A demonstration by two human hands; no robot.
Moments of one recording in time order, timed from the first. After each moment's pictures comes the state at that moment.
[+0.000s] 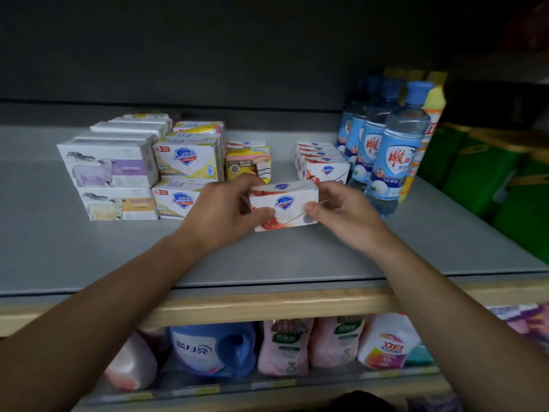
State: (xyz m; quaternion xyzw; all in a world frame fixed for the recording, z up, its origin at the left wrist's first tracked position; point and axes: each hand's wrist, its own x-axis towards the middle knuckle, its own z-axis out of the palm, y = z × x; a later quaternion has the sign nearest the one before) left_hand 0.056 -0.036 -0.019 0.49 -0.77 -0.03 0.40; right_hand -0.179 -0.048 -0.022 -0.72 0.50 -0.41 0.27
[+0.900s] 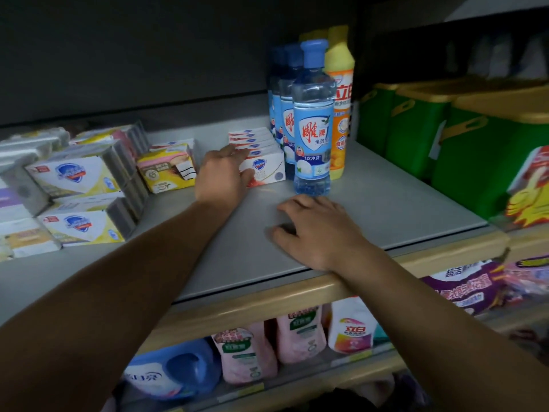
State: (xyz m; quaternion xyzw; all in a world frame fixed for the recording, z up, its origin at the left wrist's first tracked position) left_hand -0.075 -0.160 -0.036 0.57 -0.76 0.10 0.30; right_hand -0.250 -0.033 -0.051 -0.78 0.61 -0.14 0.01
